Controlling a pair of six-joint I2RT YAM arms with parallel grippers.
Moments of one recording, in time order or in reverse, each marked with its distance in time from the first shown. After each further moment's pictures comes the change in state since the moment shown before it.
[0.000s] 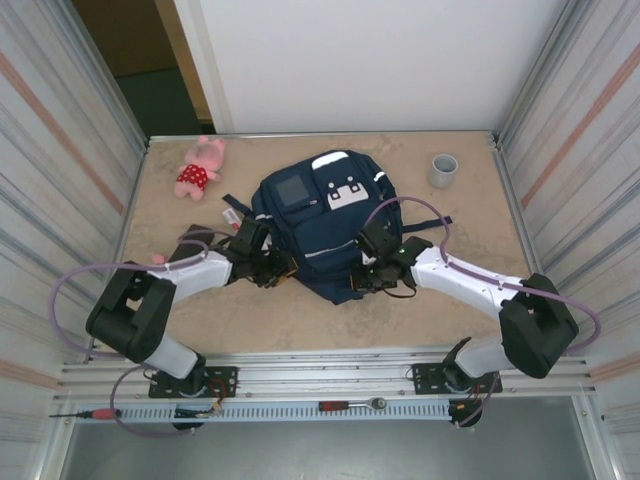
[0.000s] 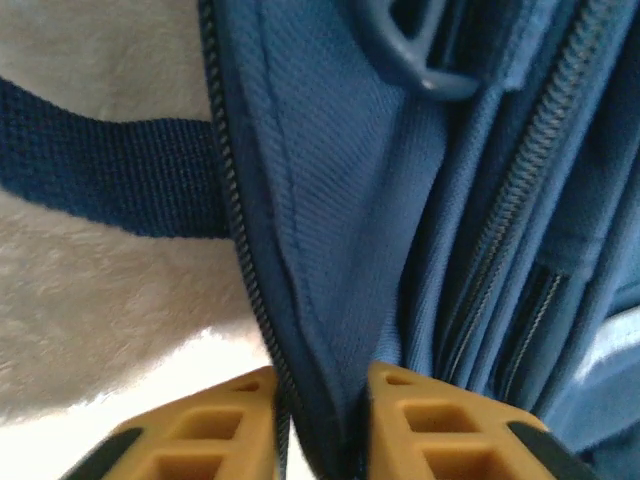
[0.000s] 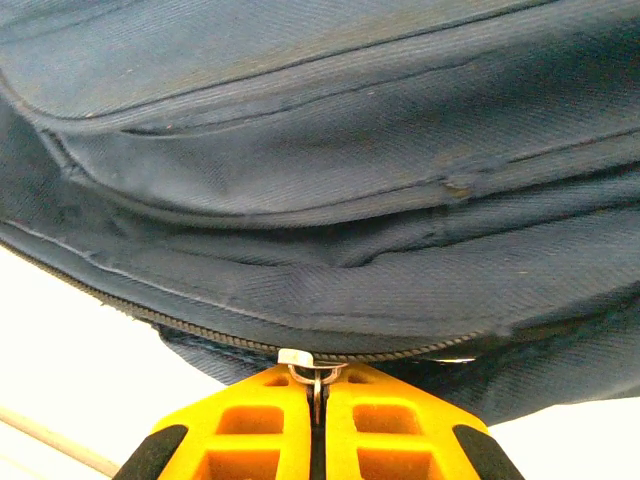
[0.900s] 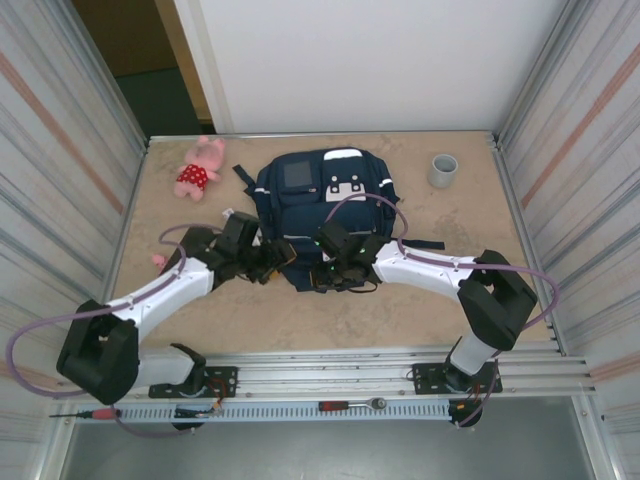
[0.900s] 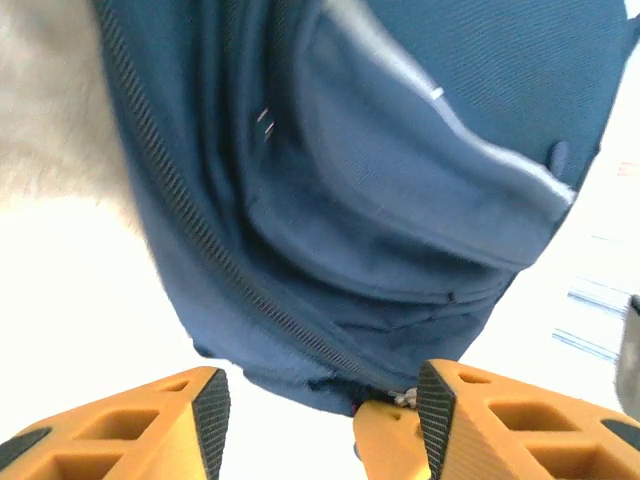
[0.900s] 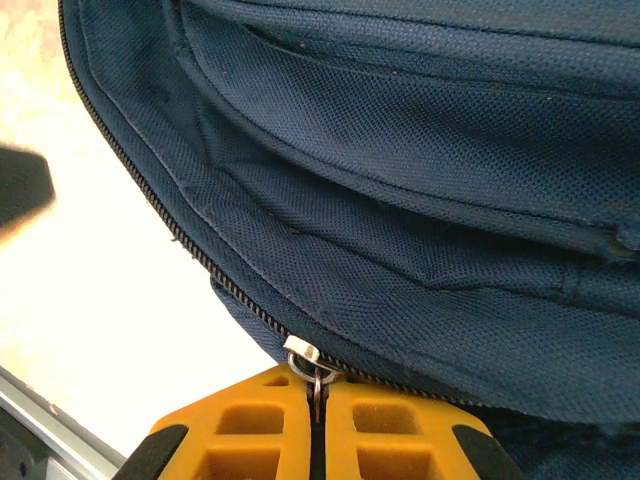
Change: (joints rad) left arm -0.034 -0.266 0.007 -0.169 -0.070 -0.095; right arm 0.148 0.235 0.173 0.183 -0.014 0.106
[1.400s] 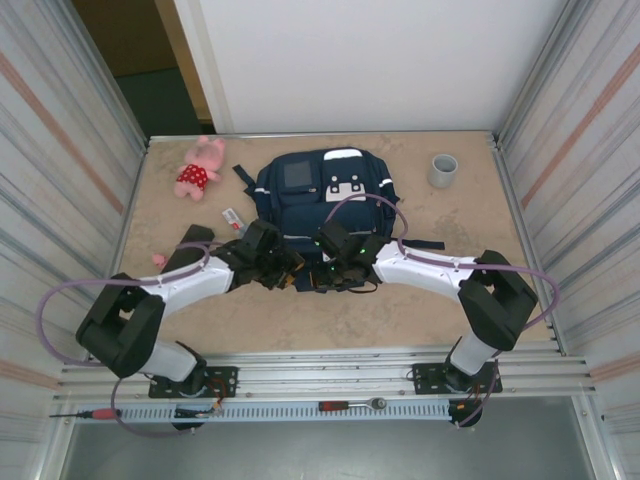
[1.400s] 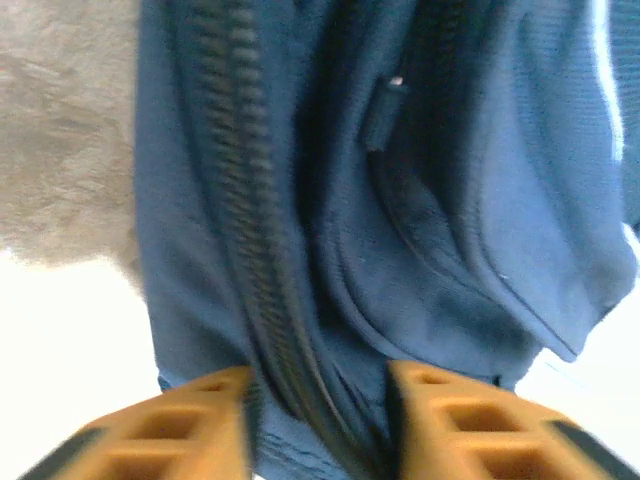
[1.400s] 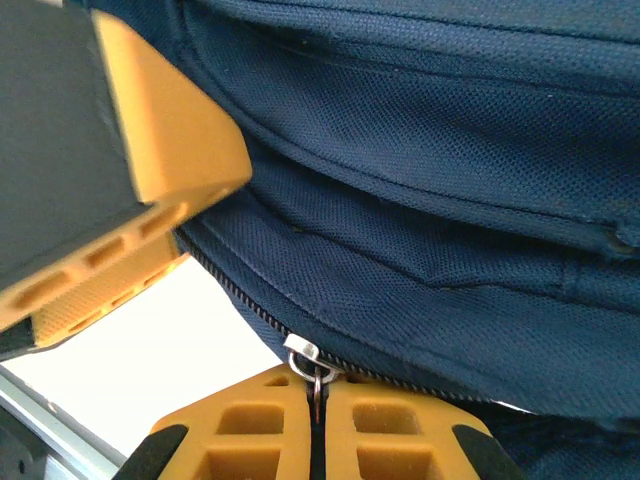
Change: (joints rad) left arm -0.072 0.179 -0.006 0.154 -0.041 -0.267; right arm 0.001 -0.006 -0.005 -0.001 0.001 -0.005
